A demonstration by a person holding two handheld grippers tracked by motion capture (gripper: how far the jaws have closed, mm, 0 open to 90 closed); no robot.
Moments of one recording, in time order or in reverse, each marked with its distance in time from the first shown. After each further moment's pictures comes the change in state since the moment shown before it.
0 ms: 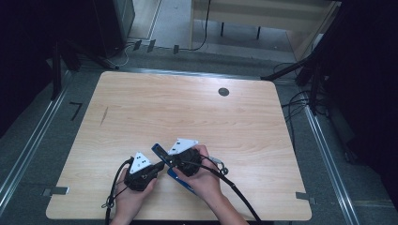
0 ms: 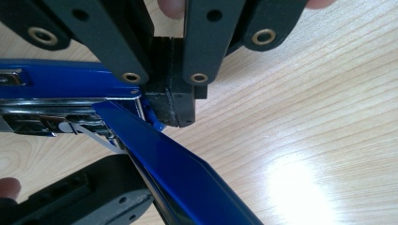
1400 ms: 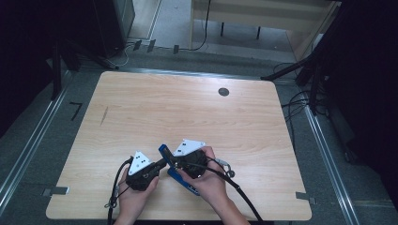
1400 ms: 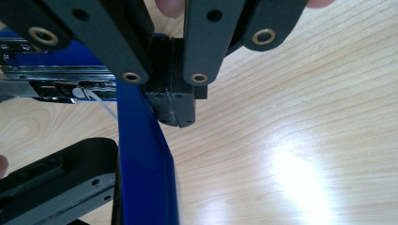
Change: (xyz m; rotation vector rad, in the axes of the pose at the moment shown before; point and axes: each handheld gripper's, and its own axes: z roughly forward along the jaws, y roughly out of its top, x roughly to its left) left arm -0.007 0.005 -0.004 -0.098 -0.014 -0.015; right arm 0.002 -0.003 -0.023 -0.021 -0.021 -0.001
